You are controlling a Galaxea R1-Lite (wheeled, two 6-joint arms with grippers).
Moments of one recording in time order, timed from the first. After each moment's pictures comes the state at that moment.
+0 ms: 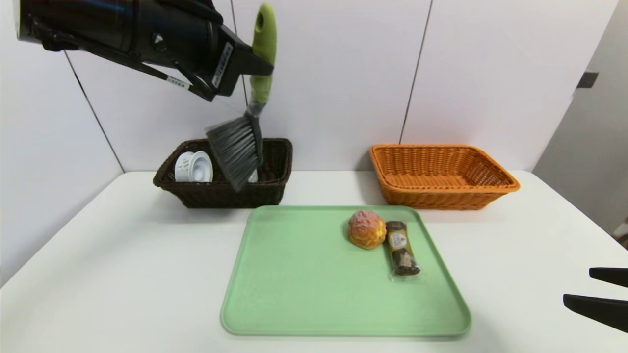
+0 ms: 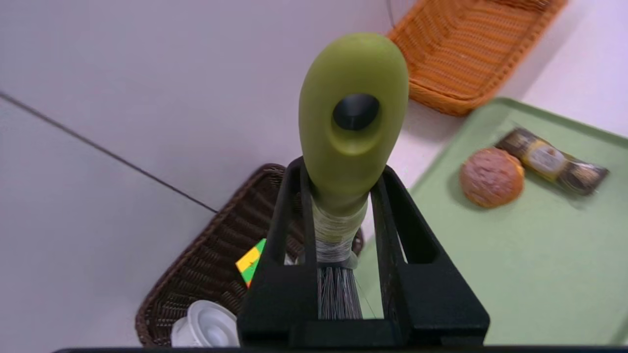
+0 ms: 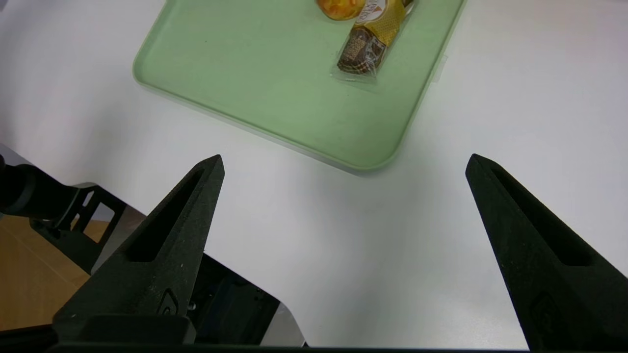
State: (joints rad) left arm -0.52 1.71 -1.98 0.49 -0.12 0.45; right arm 0.19 0.92 -0.82 0.48 0.38 0.07
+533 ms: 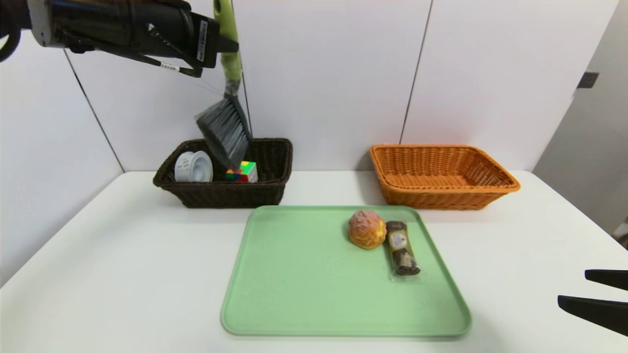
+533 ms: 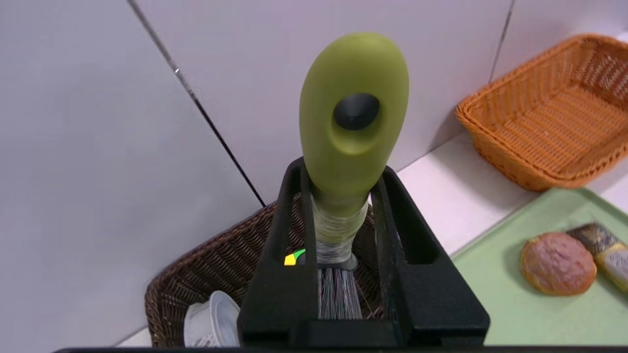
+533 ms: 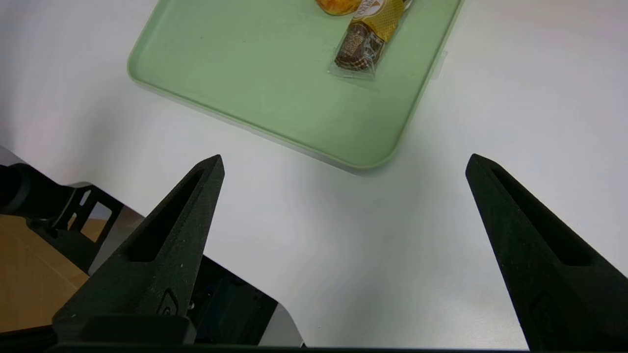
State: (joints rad) left arm -0.35 1.78 -1.98 0.31 -0.13 0.22; right arm 0.19 0.93 -0.80 0.47 0.38 0.07
